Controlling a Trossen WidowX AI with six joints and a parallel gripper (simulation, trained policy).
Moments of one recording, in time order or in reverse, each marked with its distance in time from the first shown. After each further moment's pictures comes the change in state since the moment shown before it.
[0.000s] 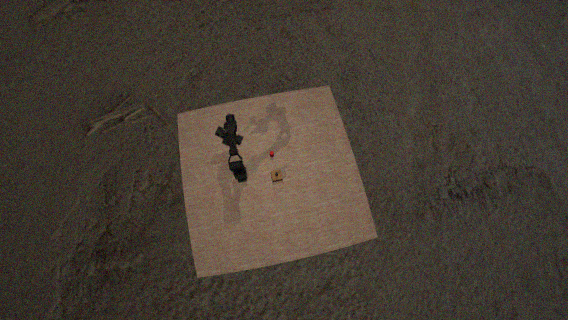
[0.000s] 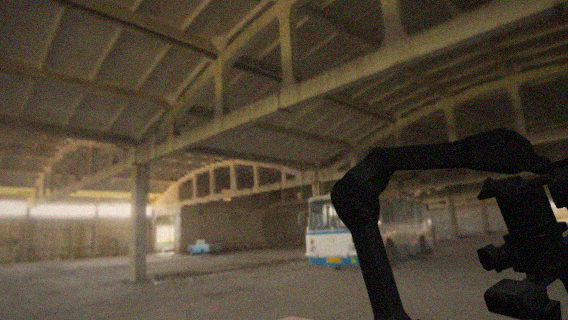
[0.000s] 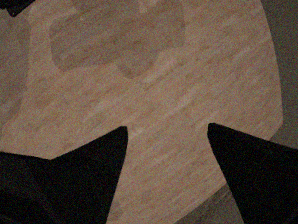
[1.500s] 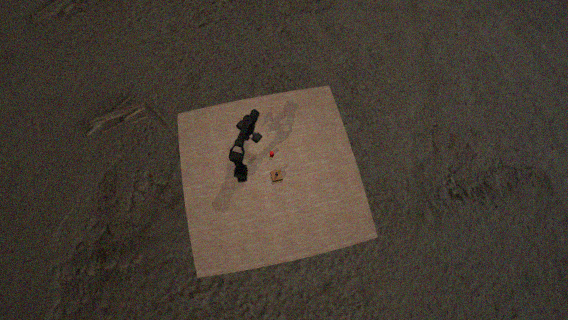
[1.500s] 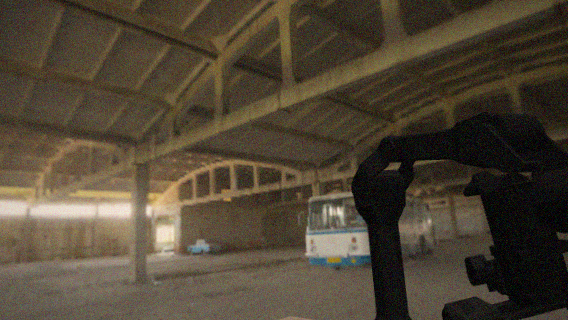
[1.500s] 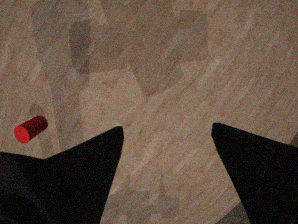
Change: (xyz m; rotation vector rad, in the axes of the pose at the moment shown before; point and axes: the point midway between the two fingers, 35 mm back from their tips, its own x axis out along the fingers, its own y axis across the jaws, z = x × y) arm -0.030 0.121 -0.077 0.348 0.060 0.159
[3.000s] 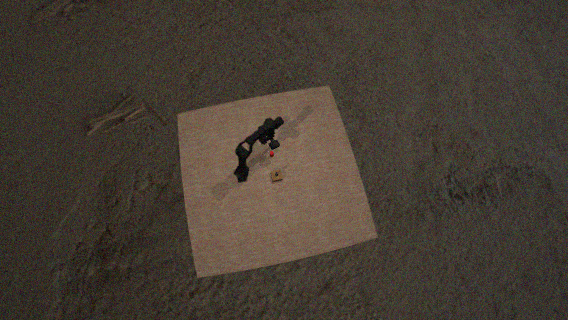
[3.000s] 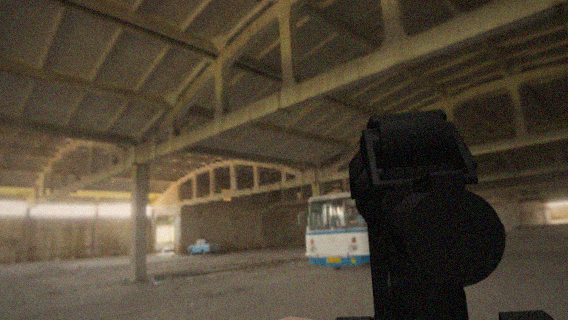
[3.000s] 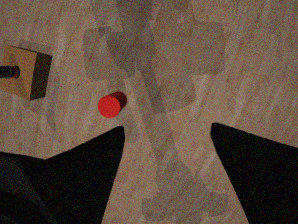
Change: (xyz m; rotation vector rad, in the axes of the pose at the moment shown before) arm -0.013 0.131 -0.052 0.333 0.001 0.101
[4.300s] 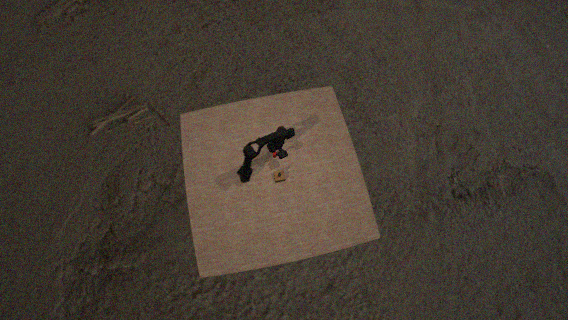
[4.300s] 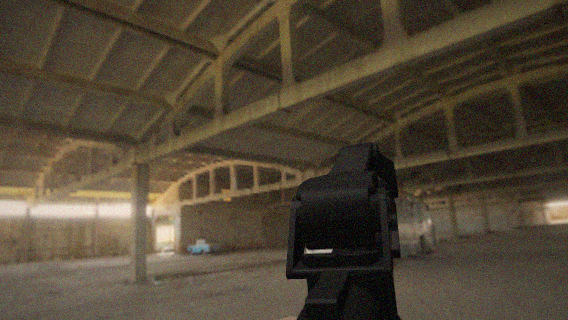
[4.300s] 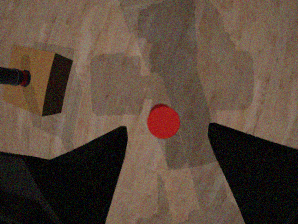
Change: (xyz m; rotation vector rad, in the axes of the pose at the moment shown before) arm 0.047 0.061 -0.006 0.052 -0.135 0.022
